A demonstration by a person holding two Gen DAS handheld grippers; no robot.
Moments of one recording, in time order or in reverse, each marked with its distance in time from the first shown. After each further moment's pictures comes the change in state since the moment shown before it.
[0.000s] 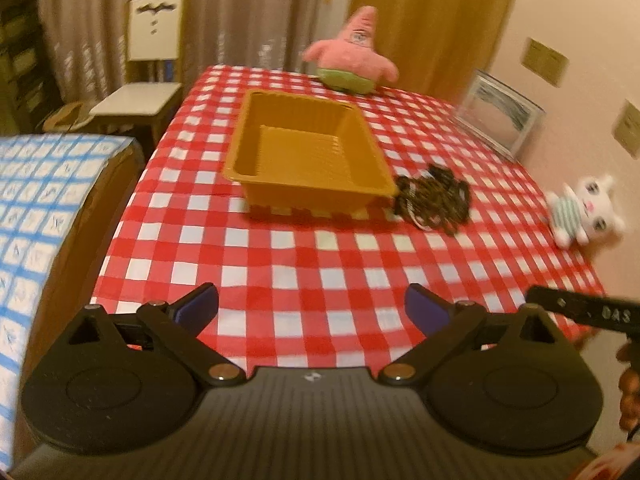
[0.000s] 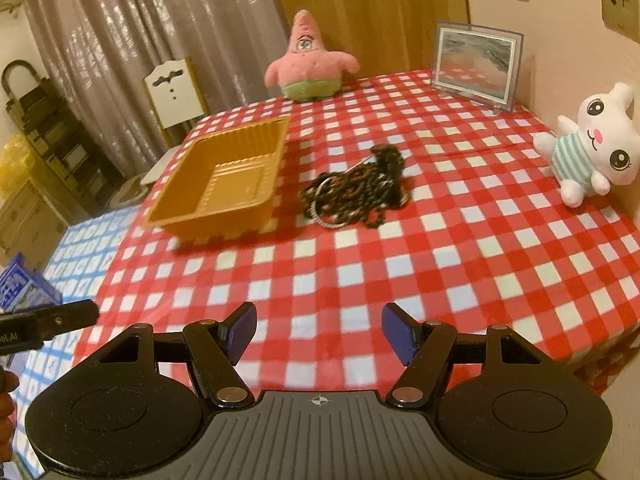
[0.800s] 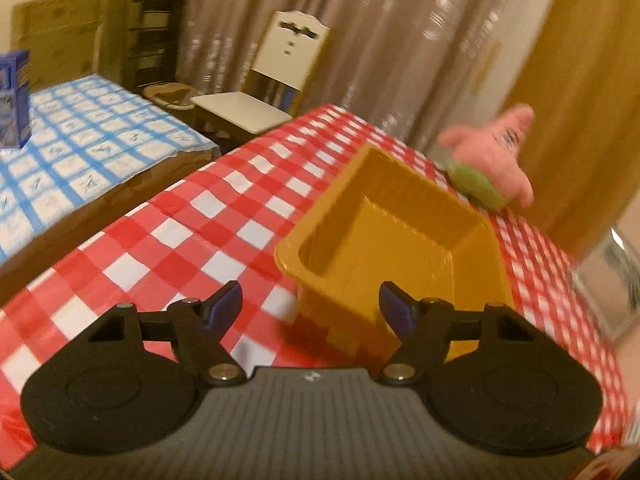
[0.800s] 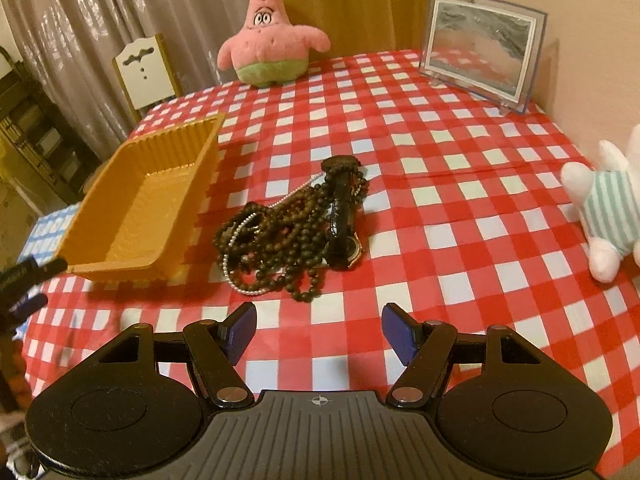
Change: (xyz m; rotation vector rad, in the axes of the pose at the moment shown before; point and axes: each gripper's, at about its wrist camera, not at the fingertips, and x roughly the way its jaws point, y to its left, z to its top) left arm 0.153 0.041 0.043 -0.440 -0.250 0.213; right arm 0.117 -0.075 0.086 -0.031 0.101 -0.028
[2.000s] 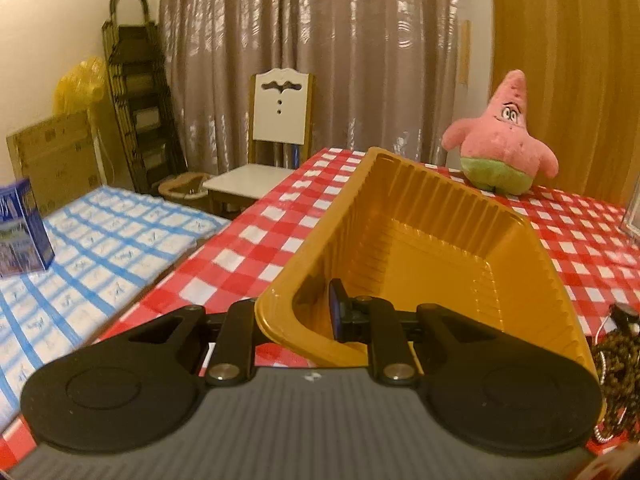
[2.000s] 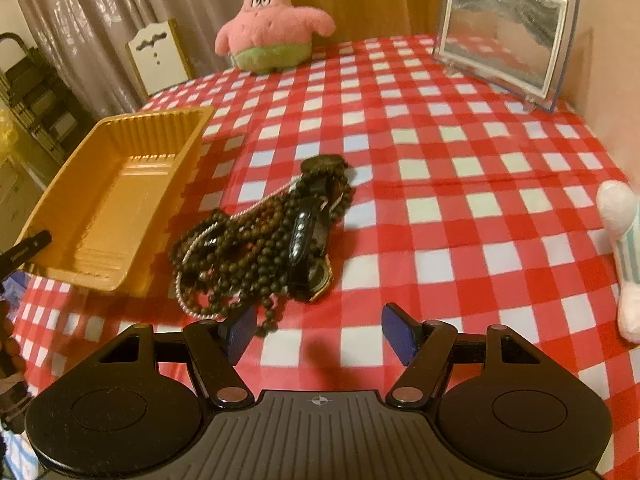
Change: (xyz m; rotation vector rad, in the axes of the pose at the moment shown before) left arm 0.032 -0.056 -0.007 0.343 -0.166 0.145; right arm 0.048 -0.044 0.026 -0.036 0.024 0.051
